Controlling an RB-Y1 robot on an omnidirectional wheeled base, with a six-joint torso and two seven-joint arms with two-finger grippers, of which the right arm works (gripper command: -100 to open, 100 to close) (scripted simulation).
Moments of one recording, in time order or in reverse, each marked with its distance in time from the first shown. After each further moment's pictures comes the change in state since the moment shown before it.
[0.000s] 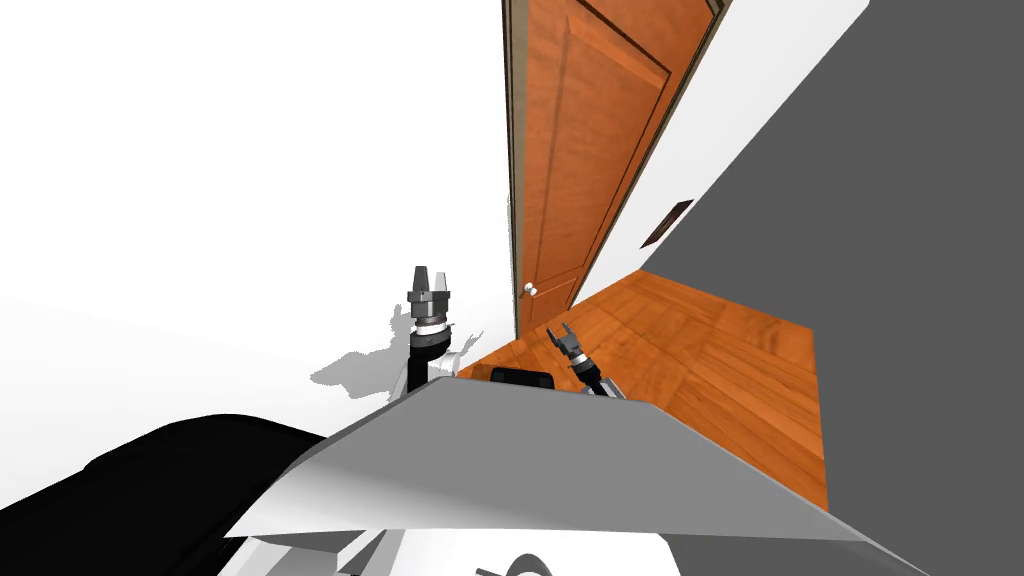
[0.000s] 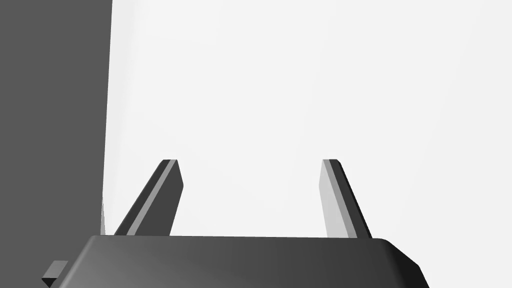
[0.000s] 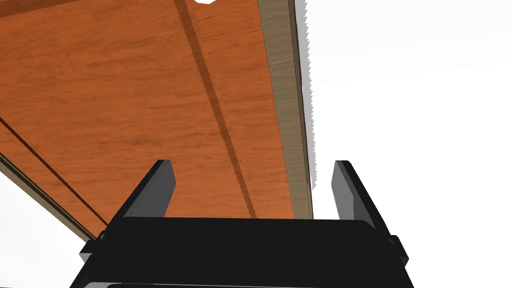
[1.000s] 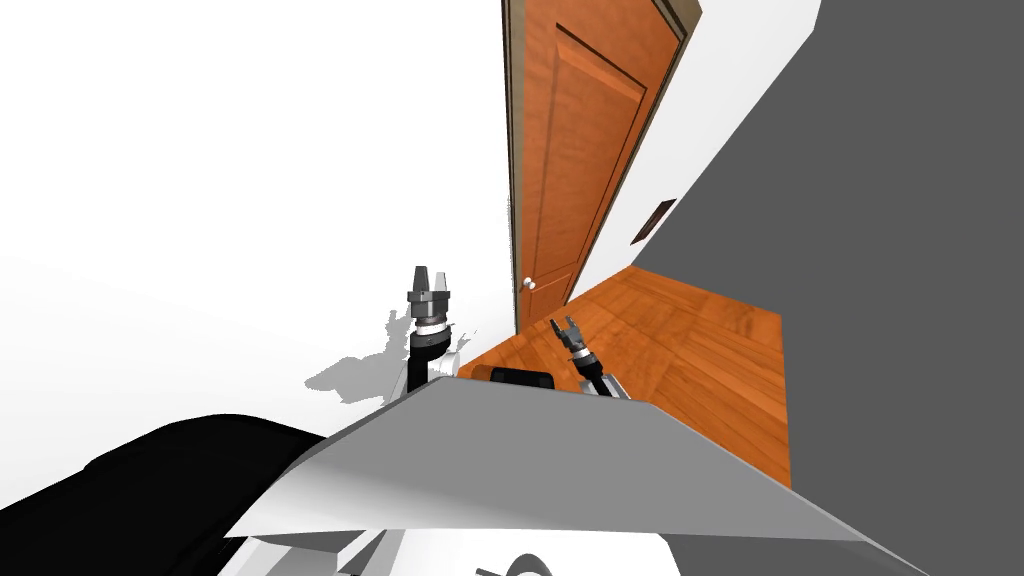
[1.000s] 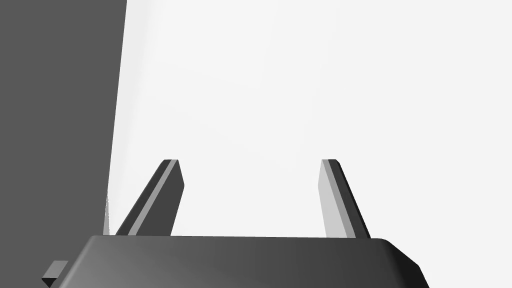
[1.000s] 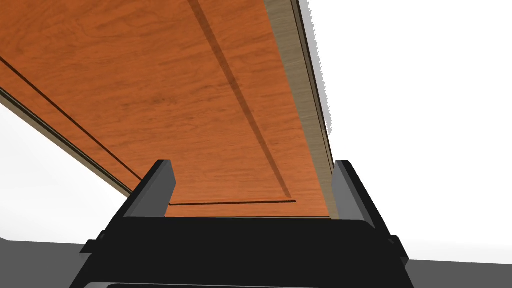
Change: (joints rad) arm 0.047 0.020 -0.008 -0.187 -0.060 0.072 -0.134
